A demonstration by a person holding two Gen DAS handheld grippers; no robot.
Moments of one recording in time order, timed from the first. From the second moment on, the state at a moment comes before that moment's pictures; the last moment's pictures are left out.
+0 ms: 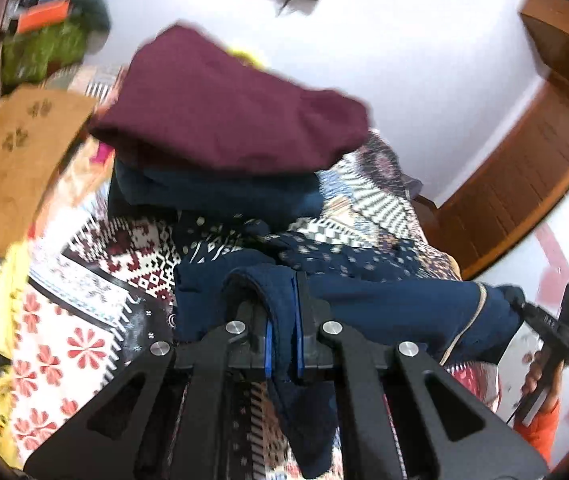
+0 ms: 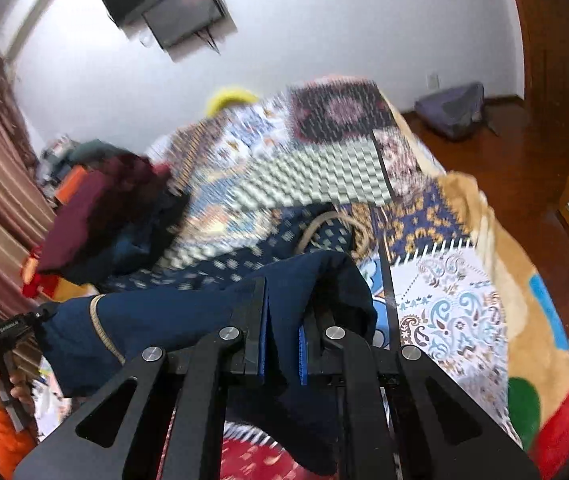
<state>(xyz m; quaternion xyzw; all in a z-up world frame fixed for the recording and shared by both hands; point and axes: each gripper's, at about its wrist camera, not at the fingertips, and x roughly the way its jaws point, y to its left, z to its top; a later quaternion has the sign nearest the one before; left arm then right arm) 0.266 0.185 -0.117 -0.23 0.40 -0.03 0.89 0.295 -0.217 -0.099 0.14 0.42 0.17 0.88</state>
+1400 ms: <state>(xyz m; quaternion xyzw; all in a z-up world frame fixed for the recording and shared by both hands) 0.225 0.139 -0.207 -0.23 0.53 -0.08 0.81 0.256 -0.218 -0.140 0.16 0.49 0.21 0.83</state>
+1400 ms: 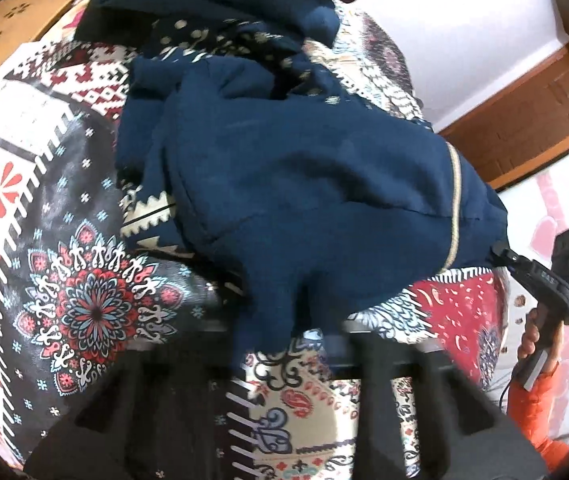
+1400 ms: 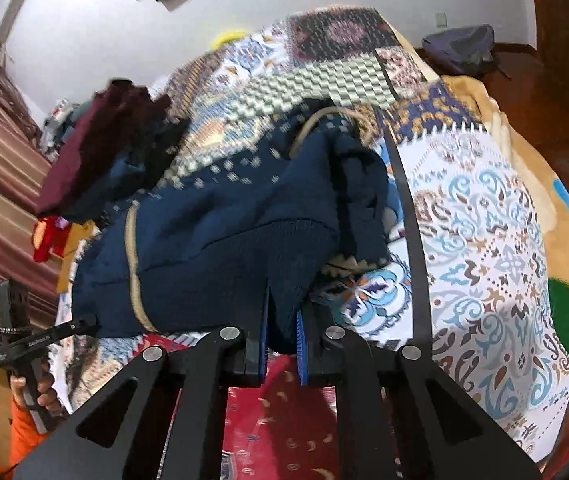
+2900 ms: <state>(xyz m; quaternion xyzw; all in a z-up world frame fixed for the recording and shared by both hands) 0.363 0.133 -0.060 -0.08 0.37 -0.02 0.92 0.348 -0.116 -0.049 0.02 0.38 0.20 0.90</state>
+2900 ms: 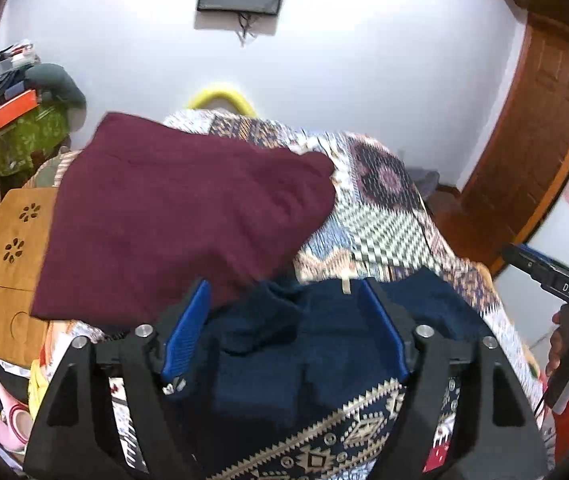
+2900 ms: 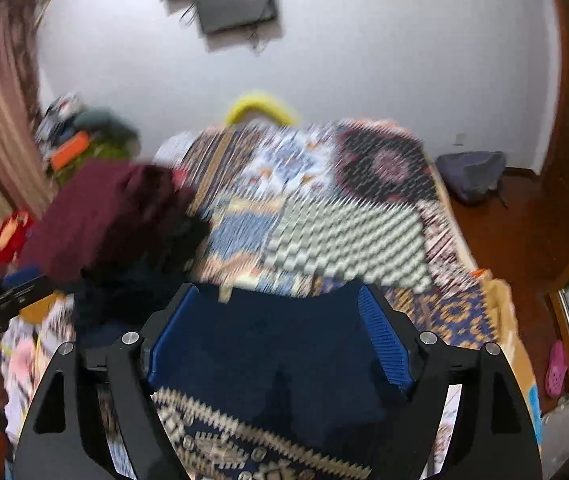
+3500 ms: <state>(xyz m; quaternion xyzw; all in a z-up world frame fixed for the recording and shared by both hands) 0.310 0.098 -0.208 -0.08 0.53 -0.04 0.85 0.302 -0.127 -0.157 -0.08 0.54 0.20 0.82</state>
